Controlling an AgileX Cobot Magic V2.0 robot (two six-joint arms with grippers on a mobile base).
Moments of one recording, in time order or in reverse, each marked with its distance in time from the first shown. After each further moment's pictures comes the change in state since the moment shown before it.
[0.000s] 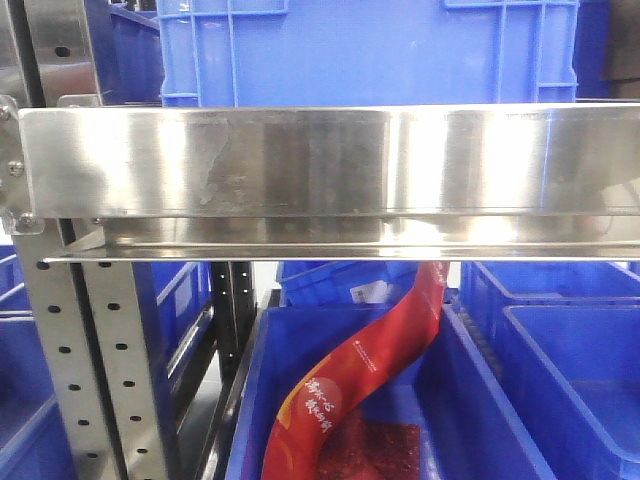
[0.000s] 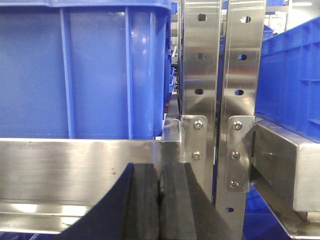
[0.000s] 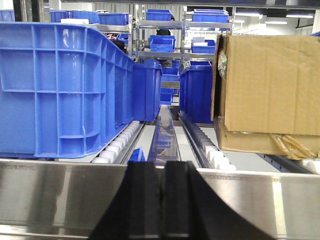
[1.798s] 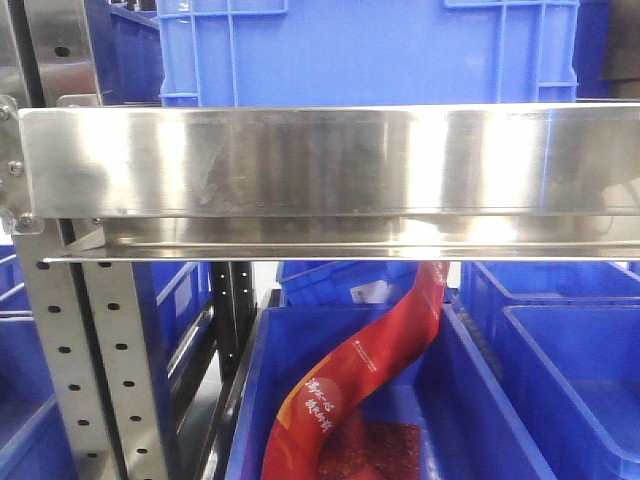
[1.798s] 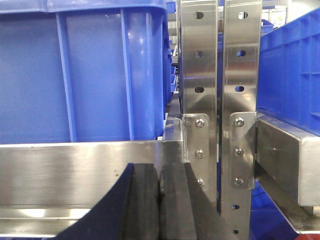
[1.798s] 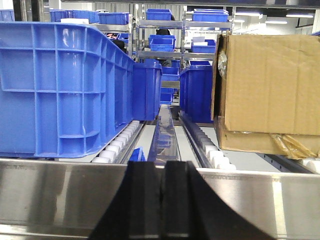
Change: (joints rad) left arm 0.000 0.000 0.000 0.091 0.000 -0.048; right arm 0.000 0.000 0.000 -0.002 0.000 0.000
